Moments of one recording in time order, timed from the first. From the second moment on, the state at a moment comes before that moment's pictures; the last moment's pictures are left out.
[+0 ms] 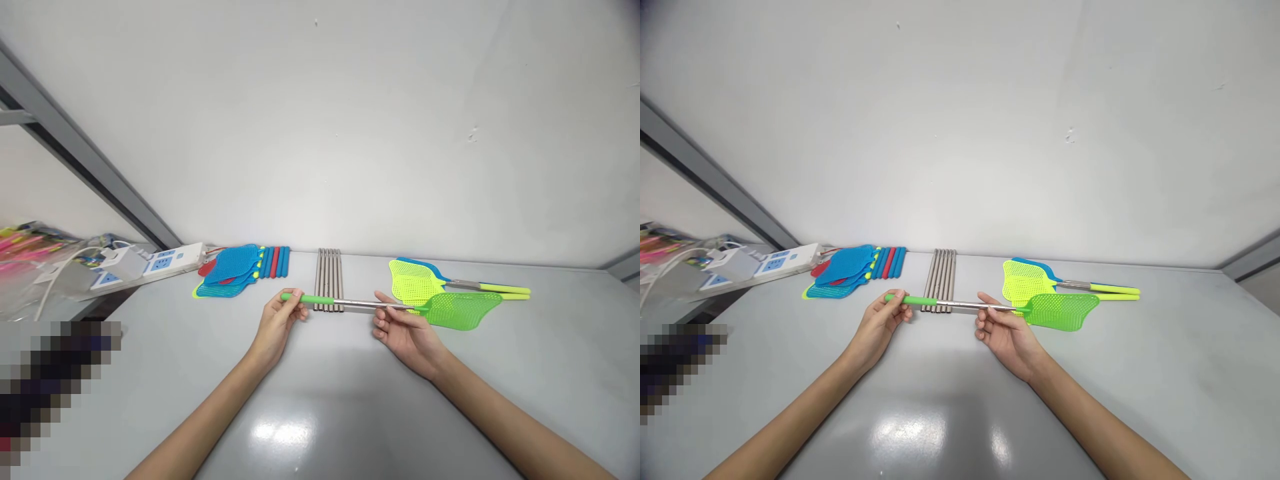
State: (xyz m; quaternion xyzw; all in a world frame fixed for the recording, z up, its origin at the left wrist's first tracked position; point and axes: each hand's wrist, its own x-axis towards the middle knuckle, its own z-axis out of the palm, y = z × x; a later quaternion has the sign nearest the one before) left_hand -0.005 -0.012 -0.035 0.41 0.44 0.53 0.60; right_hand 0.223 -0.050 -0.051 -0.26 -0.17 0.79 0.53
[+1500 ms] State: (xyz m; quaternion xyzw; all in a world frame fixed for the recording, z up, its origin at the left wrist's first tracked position) left_hand 0.003 -0.028 -0.030 0.68 0.48 0.29 0.47; right_hand 0.218 -0.051 -0.049 -0.30 -0.22 0.78 0.50
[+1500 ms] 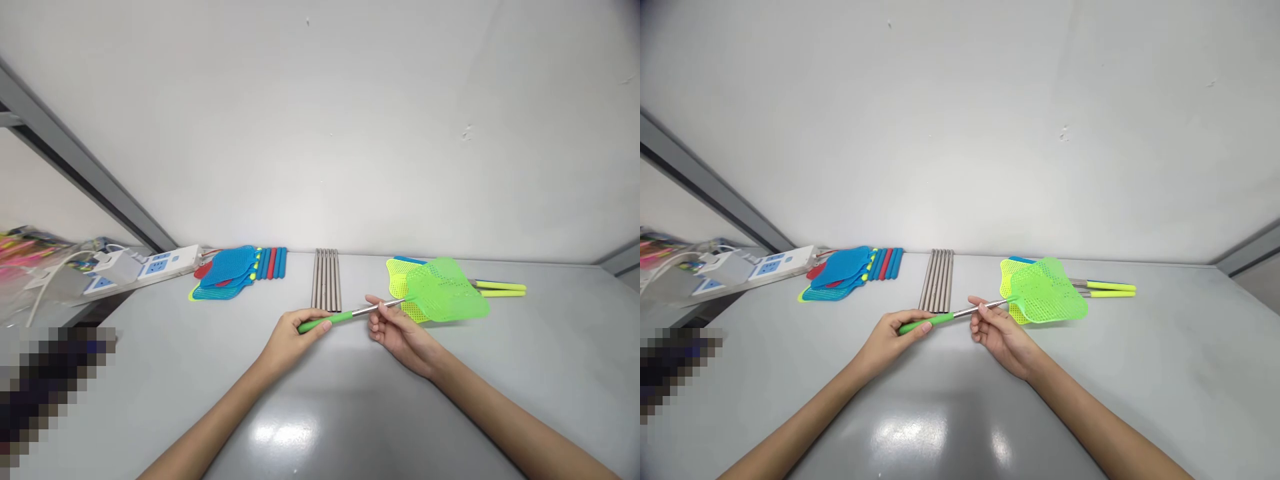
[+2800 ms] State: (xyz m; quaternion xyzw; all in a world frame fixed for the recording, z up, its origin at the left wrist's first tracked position) left_hand 0.034 -0.076 -0.035 0.26 0.26 0.12 0.92; right_hand 0.217 -0.056 -0.044 -0.29 -0.35 0.76 0.47
